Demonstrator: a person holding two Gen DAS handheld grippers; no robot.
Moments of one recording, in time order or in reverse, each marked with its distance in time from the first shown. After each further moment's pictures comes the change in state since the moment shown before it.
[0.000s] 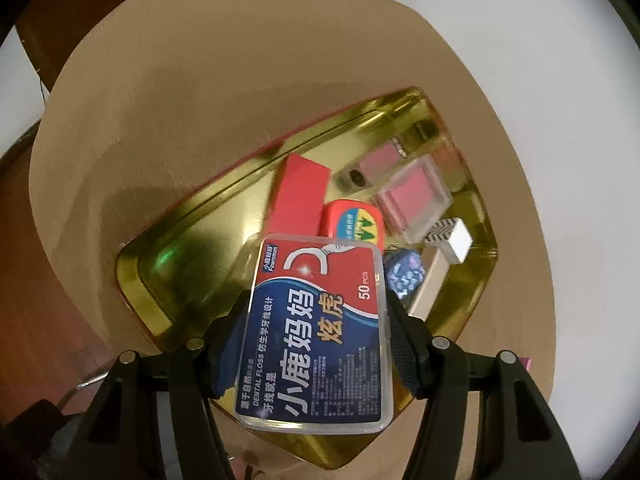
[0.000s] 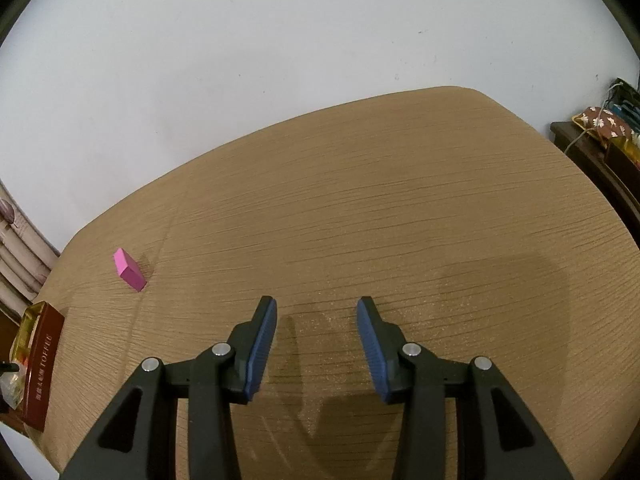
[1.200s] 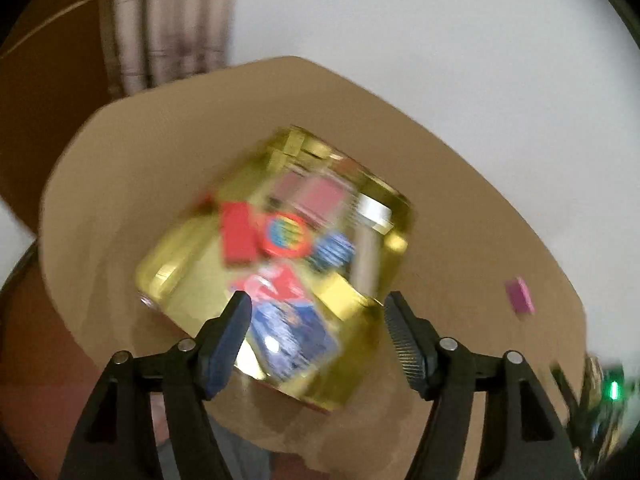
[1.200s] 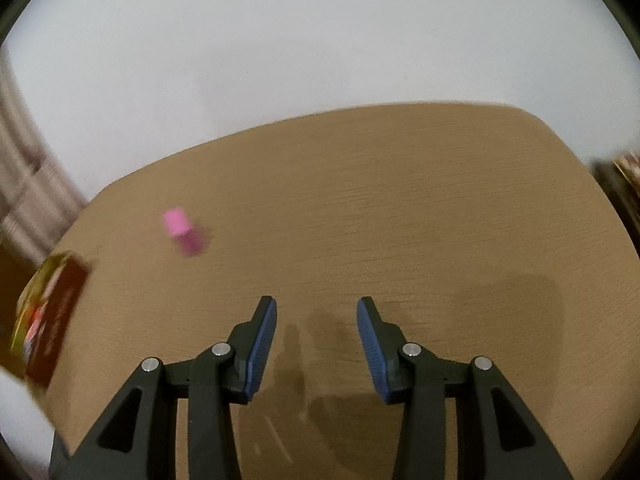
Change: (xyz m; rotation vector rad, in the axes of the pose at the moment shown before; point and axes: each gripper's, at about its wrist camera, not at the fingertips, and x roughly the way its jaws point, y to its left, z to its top) left arm -0.066 -0.031 -0.070 0.445 -0.216 -0.081; right arm -0.004 0.086 0.001 -0.239 0.079 0.127
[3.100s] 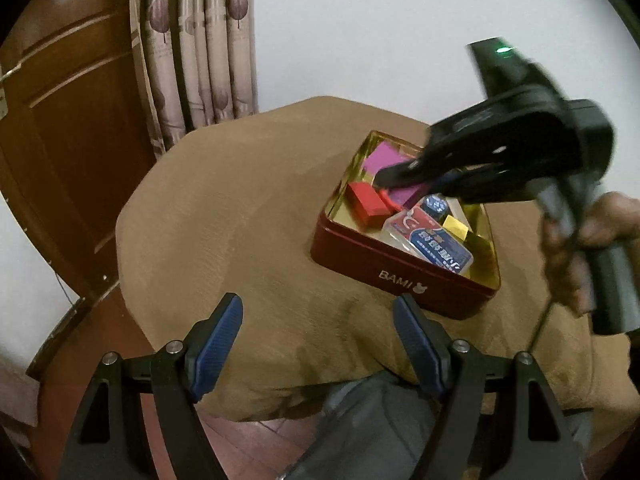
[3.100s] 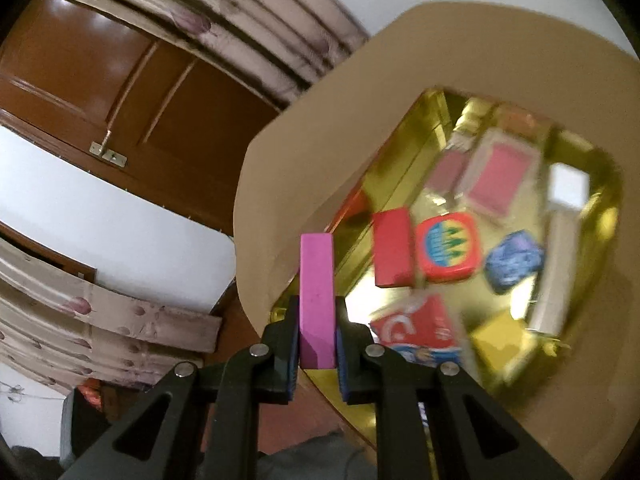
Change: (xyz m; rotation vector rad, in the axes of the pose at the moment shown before) left arm -0.054 0.112 -0.091 0.178 -0.220 0.148; right arm 0.090 0.479 -0.025 -0.333 0.583 0.680
